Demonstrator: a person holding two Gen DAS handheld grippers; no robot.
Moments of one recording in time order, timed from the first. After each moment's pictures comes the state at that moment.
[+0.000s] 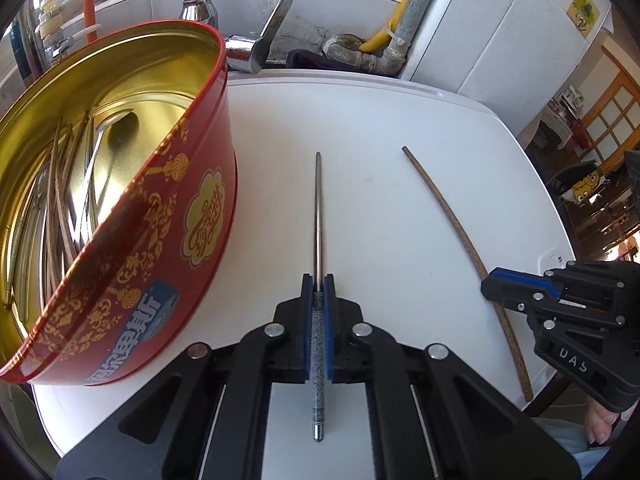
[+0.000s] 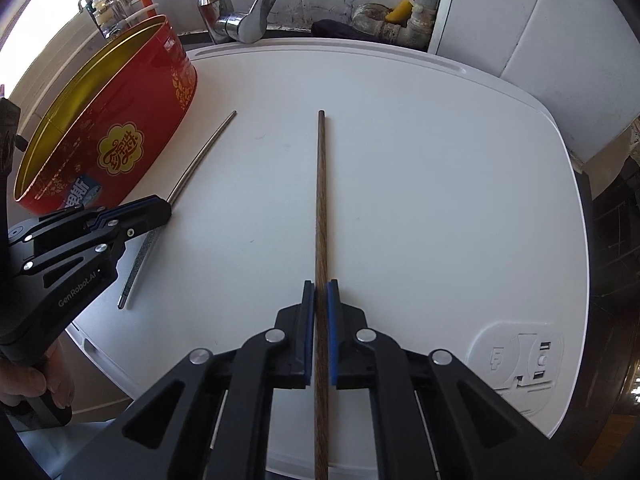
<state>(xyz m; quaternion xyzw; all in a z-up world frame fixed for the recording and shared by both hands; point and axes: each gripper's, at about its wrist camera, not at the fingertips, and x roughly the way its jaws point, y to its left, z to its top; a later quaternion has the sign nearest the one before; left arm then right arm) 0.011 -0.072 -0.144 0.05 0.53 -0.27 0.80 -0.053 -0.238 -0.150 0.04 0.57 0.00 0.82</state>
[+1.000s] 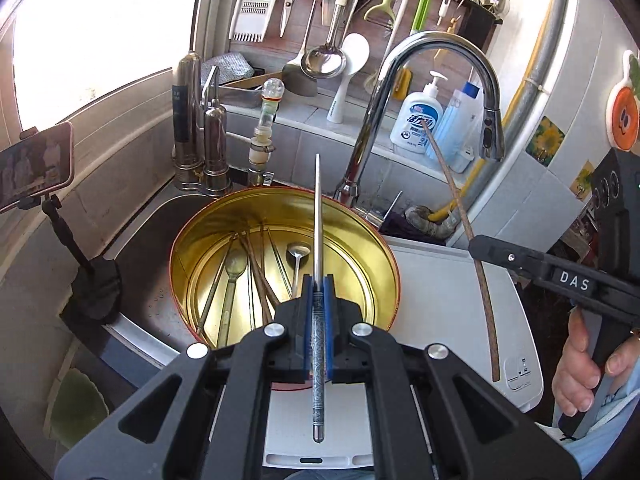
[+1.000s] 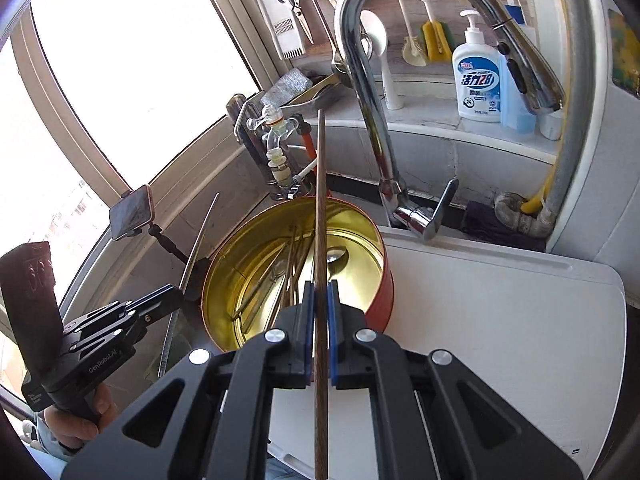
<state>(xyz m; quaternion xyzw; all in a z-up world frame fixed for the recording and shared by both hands) 0.001 0.113 0.020 -0.06 0.39 -0.17 0.90 0.006 -0.130 0.015 0.11 0.40 0.18 0.89</state>
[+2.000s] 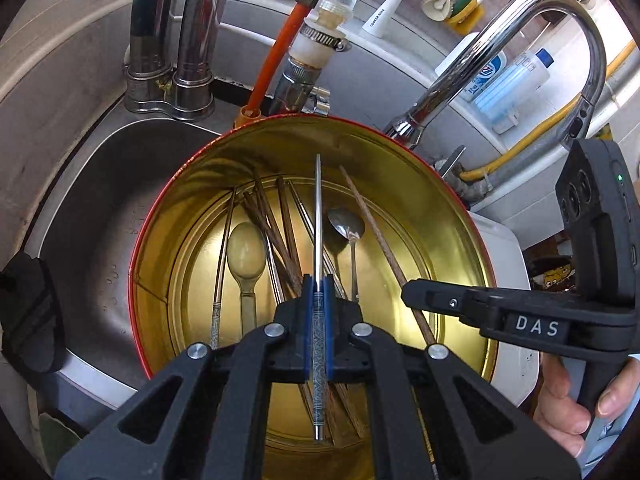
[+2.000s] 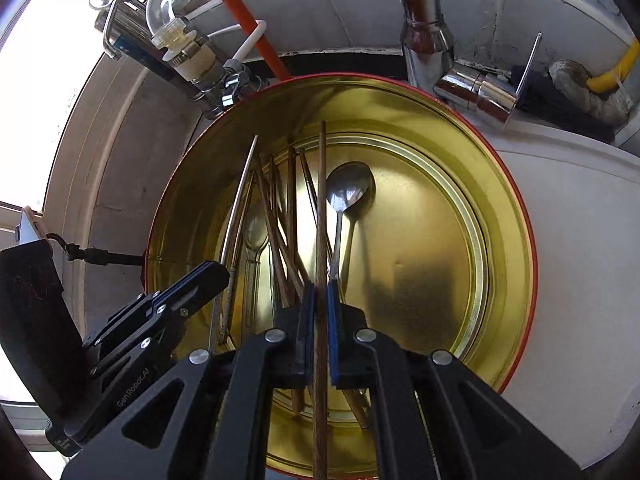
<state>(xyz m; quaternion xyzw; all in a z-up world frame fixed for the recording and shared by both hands) 0.148 0.139 -0.101 -0.09 0.54 -0.25 0.80 0.137 -0.038 -0.103 0.17 0.61 0.08 0.77</state>
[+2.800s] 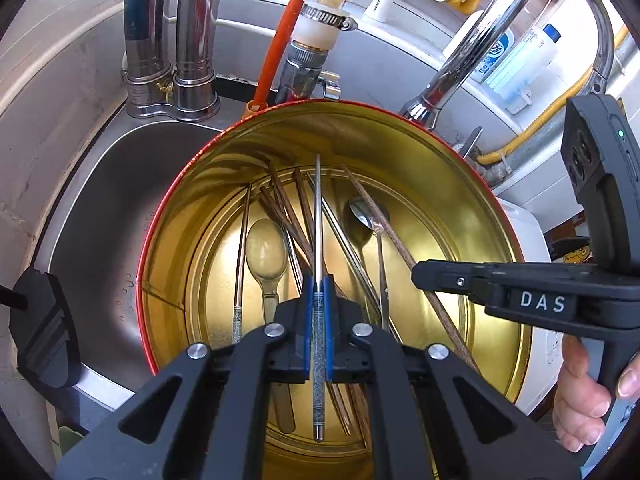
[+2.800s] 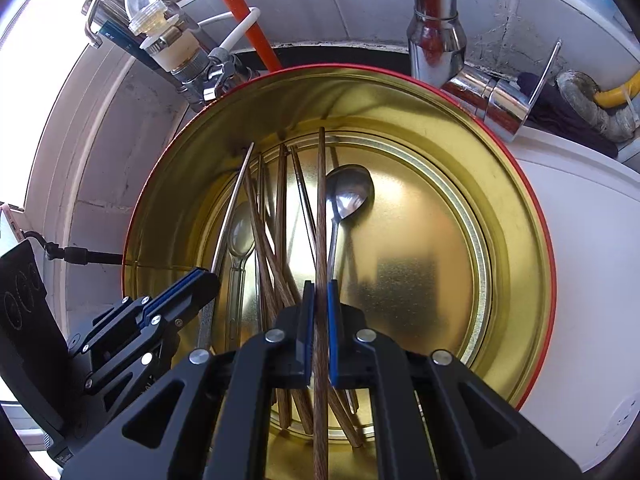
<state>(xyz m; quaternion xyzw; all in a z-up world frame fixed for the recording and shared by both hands) 0.151 0.135 -0.108 -0.04 0.54 -0.24 0.81 0.149 -0.028 -0.108 0.14 0.62 0.07 0.77</state>
